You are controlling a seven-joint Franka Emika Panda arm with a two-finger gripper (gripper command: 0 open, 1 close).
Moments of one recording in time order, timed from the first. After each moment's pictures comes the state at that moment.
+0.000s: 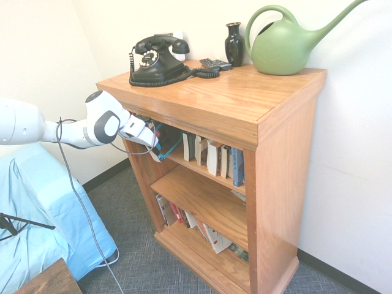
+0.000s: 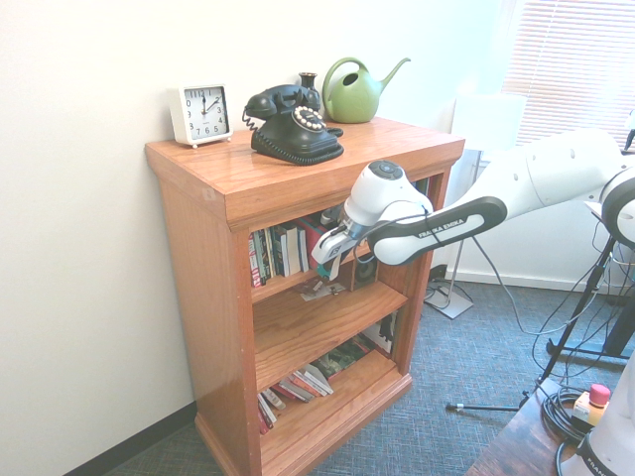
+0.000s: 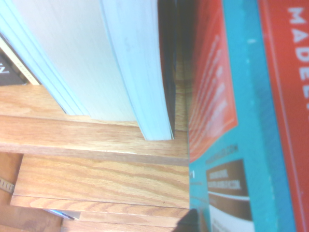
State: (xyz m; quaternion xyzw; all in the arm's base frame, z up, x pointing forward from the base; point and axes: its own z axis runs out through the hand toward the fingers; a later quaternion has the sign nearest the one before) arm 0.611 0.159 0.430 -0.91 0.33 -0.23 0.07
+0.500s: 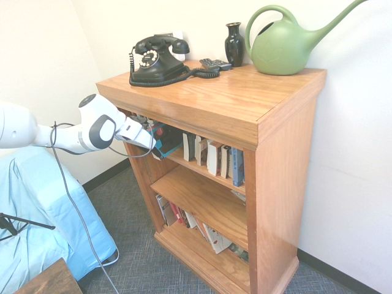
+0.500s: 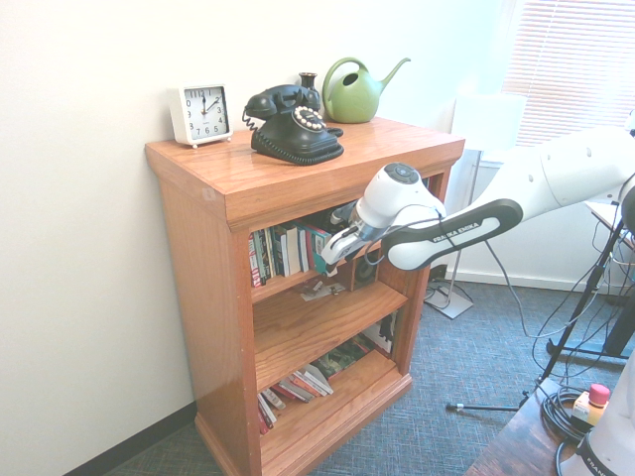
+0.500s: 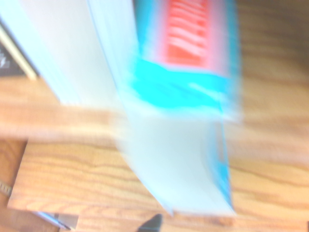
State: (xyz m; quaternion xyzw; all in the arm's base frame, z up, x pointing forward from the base) arm 0.572 0.142 0.434 -0.91 0.33 -0.25 0.08
